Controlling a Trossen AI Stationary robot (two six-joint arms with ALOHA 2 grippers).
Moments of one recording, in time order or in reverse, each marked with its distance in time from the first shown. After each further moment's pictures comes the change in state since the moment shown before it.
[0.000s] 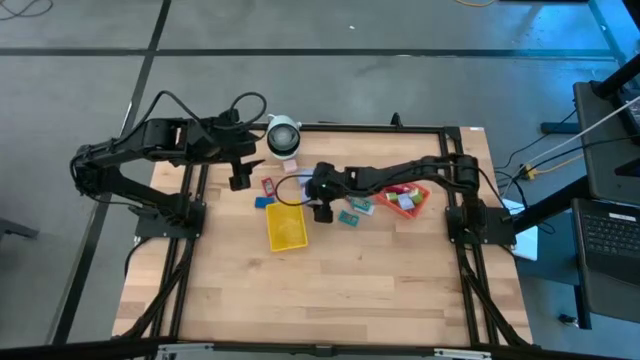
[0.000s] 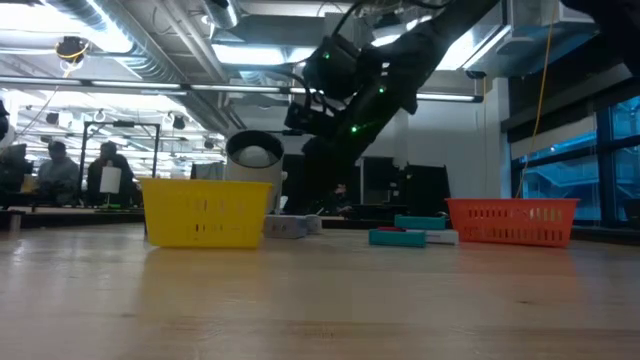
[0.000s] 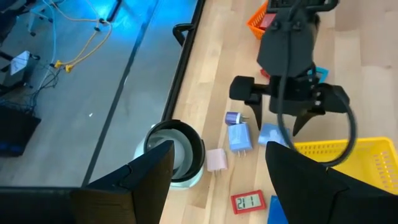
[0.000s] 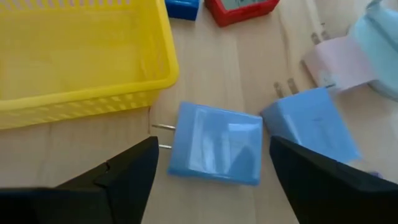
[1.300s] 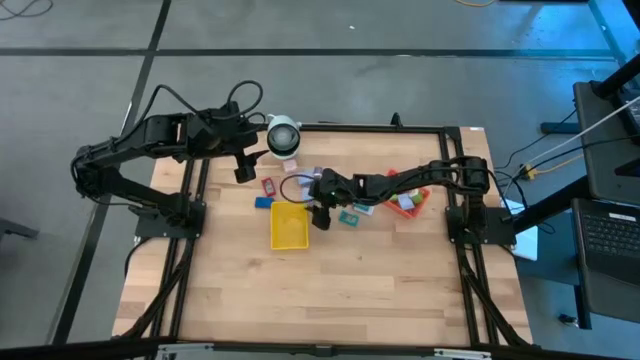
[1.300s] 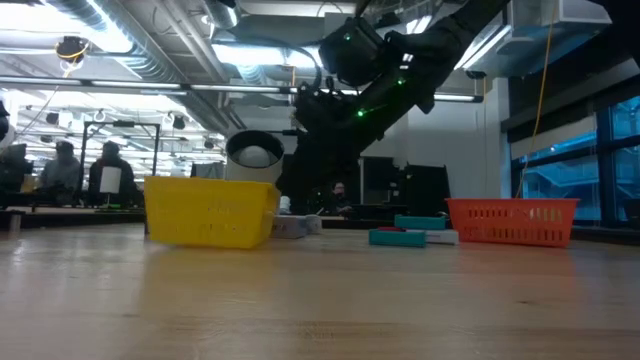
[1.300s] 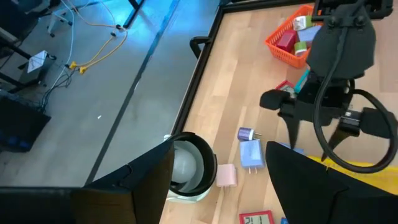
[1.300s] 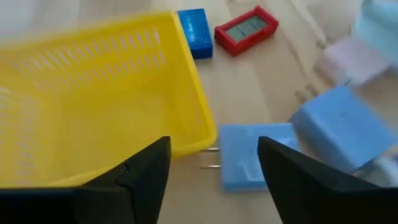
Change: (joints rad) left arm 0.057 0.004 0.000 0.079 -0.006 0.002; right arm 0.053 -0.073 -0.130 0.200 0.001 0.259
